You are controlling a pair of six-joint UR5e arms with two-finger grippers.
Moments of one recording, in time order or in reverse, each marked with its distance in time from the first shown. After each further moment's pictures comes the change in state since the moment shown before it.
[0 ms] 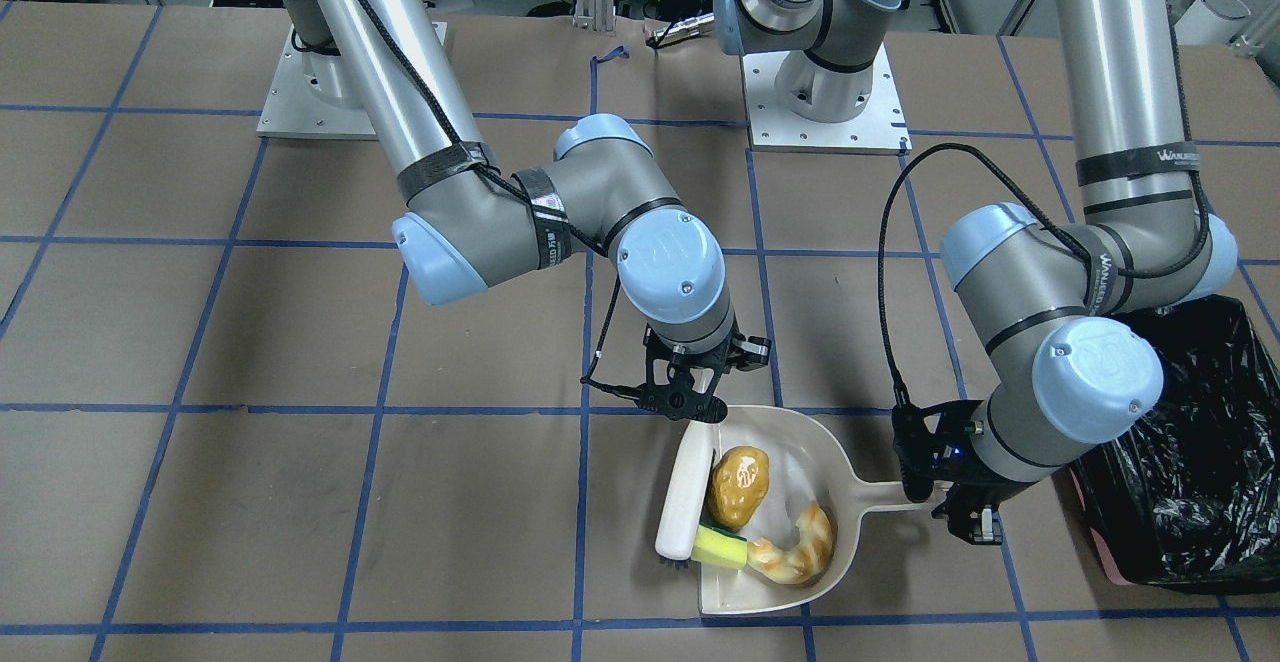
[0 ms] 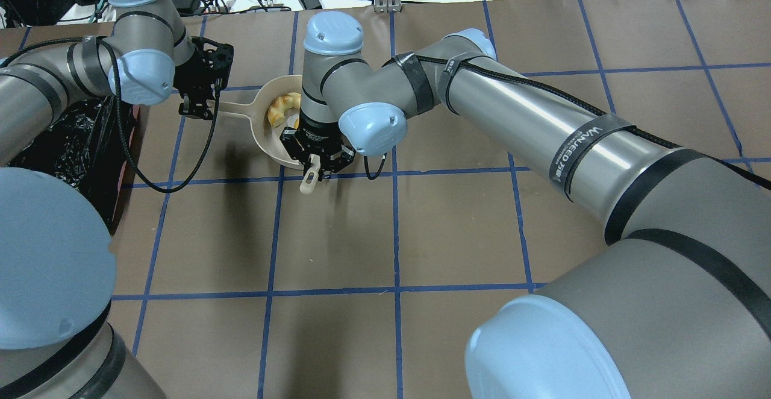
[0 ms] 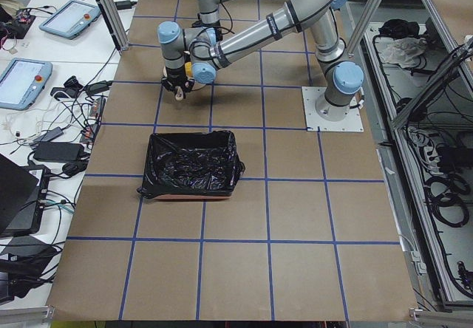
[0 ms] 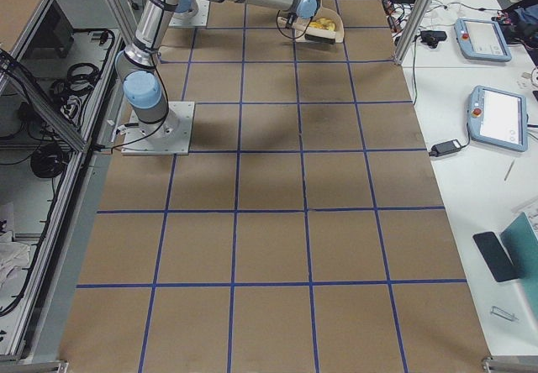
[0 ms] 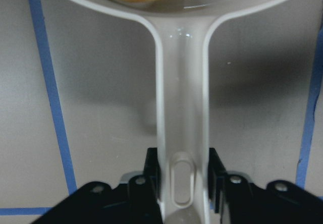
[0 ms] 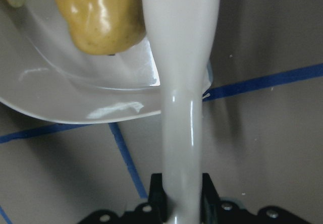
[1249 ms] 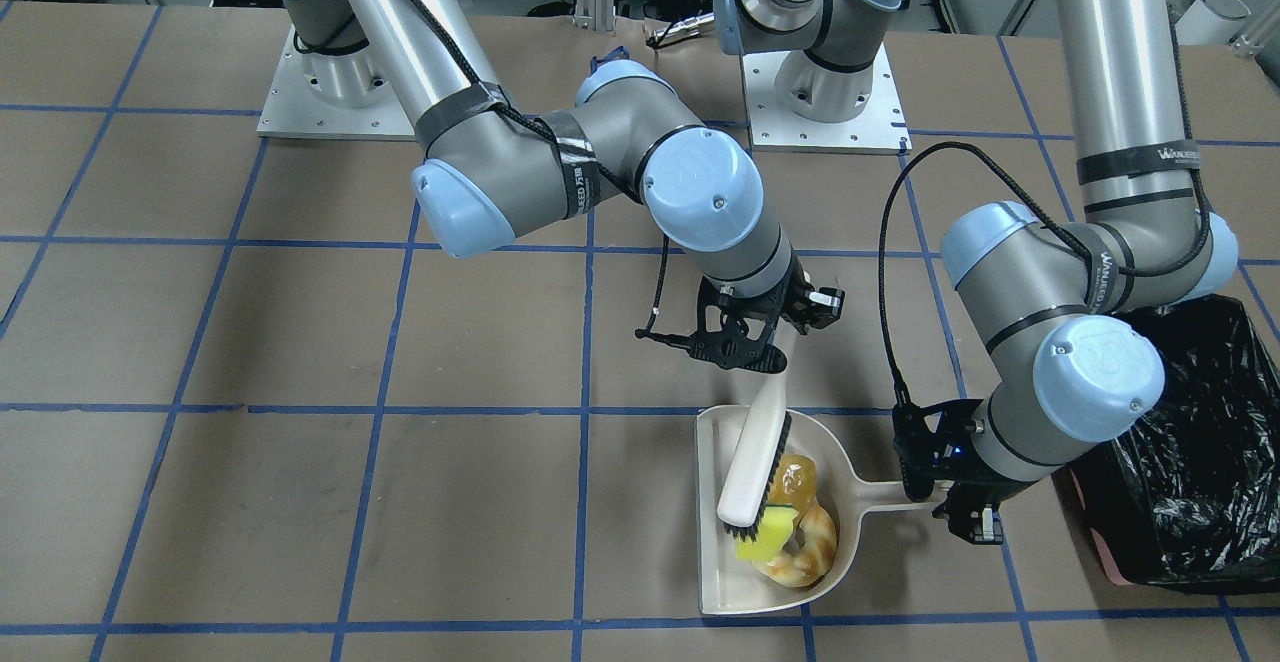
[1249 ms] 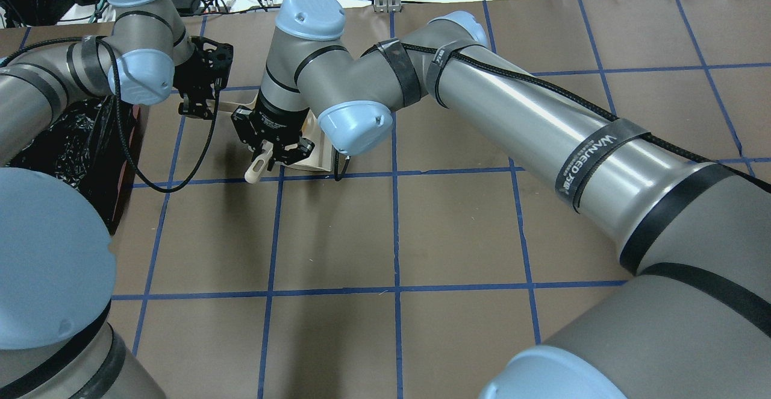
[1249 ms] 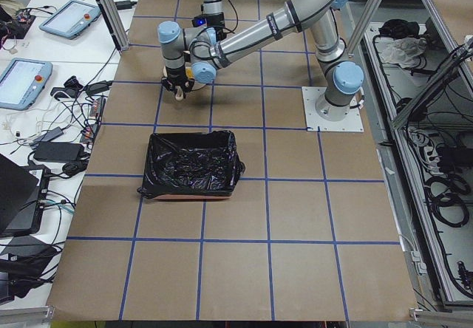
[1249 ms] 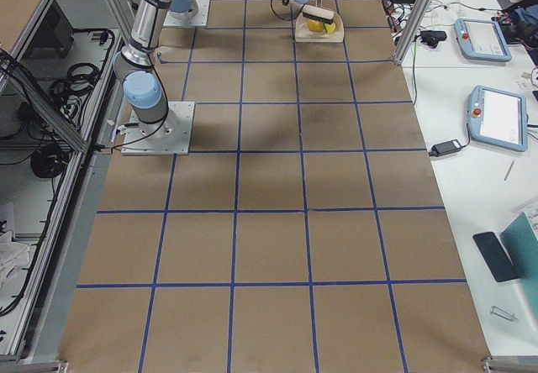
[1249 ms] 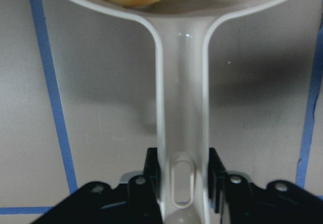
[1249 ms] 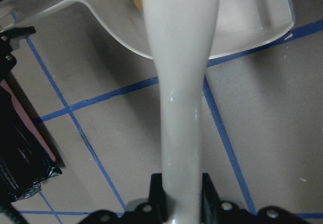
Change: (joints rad) left arm 0.000 0.002 0.000 0.000 0.000 0.002; right arm 0.026 -0.073 -0.033 -0.029 0.120 0.147
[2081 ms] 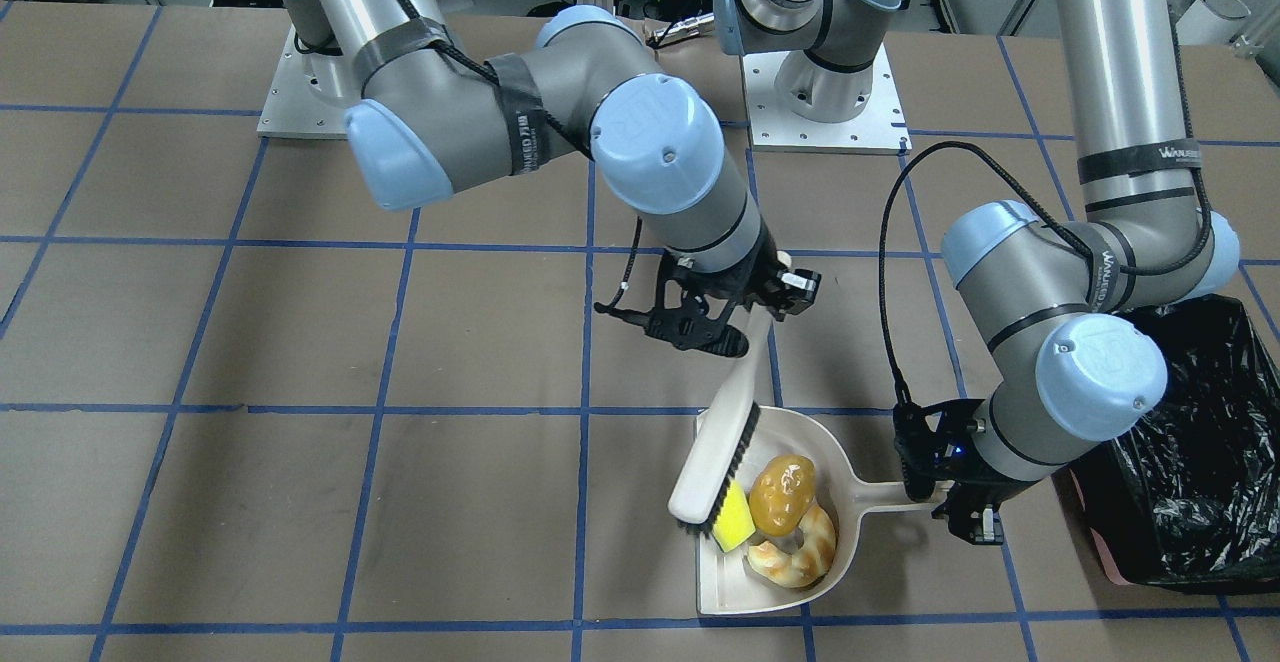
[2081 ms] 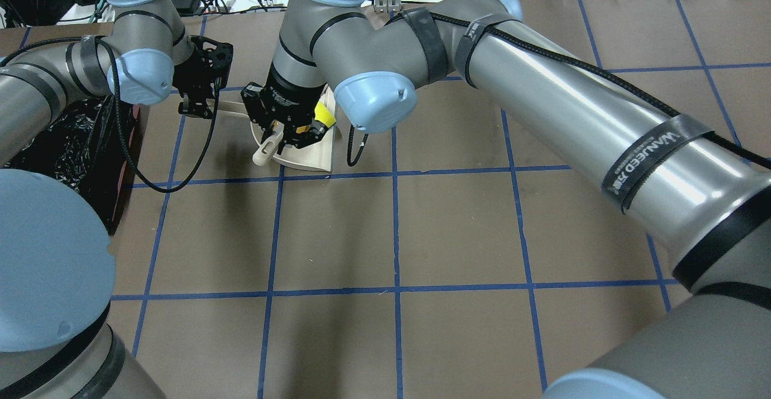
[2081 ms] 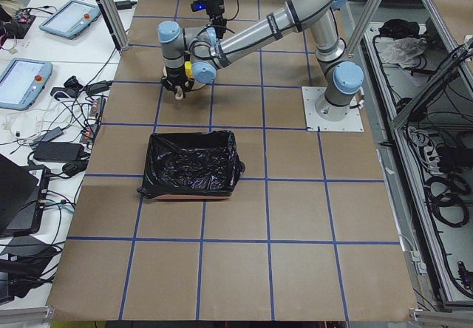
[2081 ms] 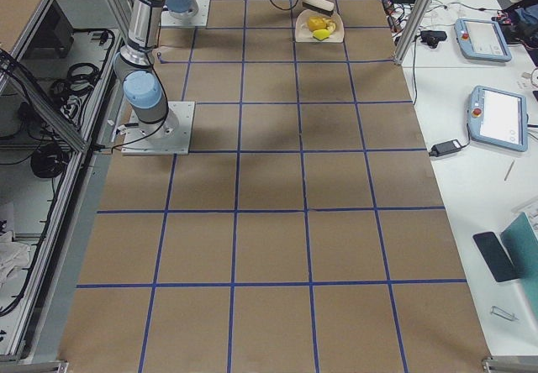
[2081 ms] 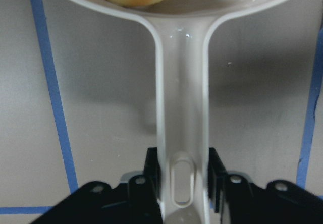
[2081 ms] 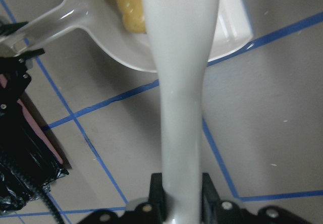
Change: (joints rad) left arm 0.004 0.005 0.000 0.001 -0.019 0.002; right arm -0.071 -0.074 0.000 0.129 -0.035 -0.055
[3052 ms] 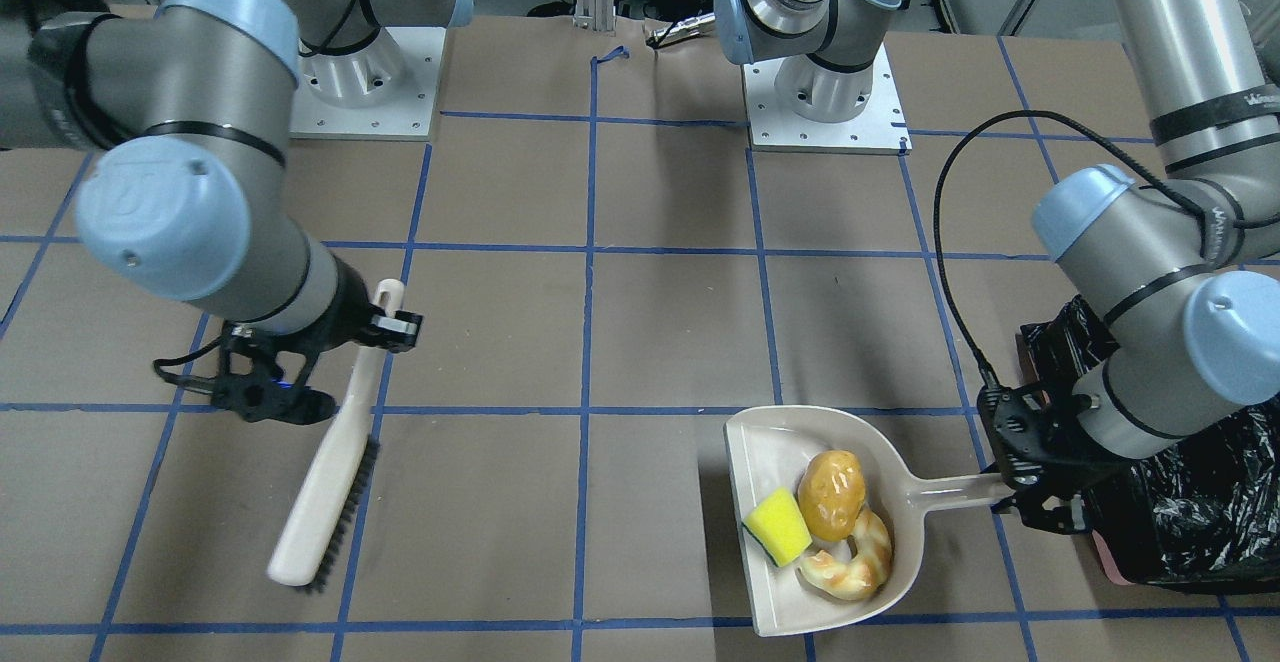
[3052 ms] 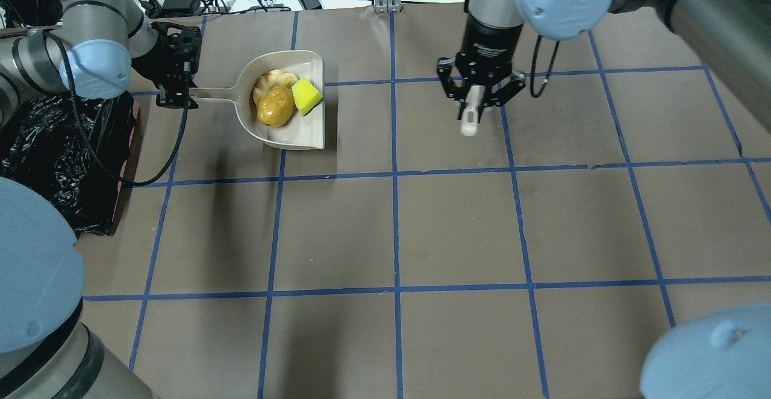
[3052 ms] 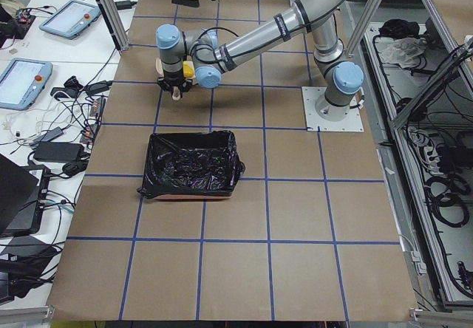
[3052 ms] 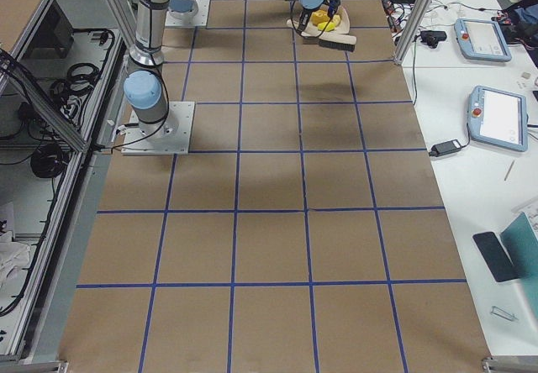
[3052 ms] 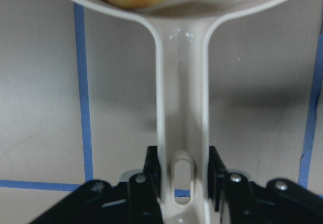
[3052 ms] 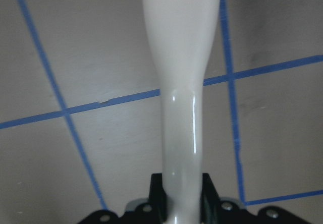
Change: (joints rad) left arm 0.126 0.056 0.056 -0.108 -0.133 0.033; right arm -0.463 -0.154 0.114 0.391 -0.390 -0.701
